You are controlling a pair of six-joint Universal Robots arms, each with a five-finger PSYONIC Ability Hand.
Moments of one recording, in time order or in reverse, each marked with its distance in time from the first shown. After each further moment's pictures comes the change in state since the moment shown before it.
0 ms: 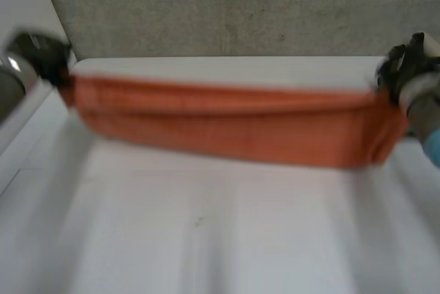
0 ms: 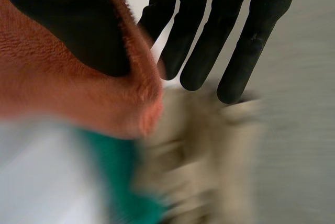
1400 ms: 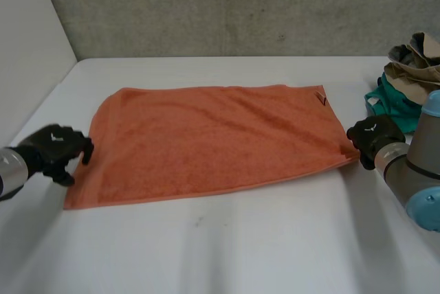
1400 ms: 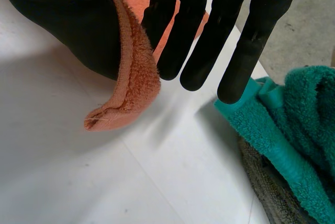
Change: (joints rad) left arm 0.273 0.108 -0.621 0.068 0.497 0.288; right arm -0.013 0.074 0.333 -0.178 -0.110 0.293; left_hand -0.346 -0.438 -0.431 -0.438 -0.409; right_hand 0.000 0.000 0.005 0.001 0.020
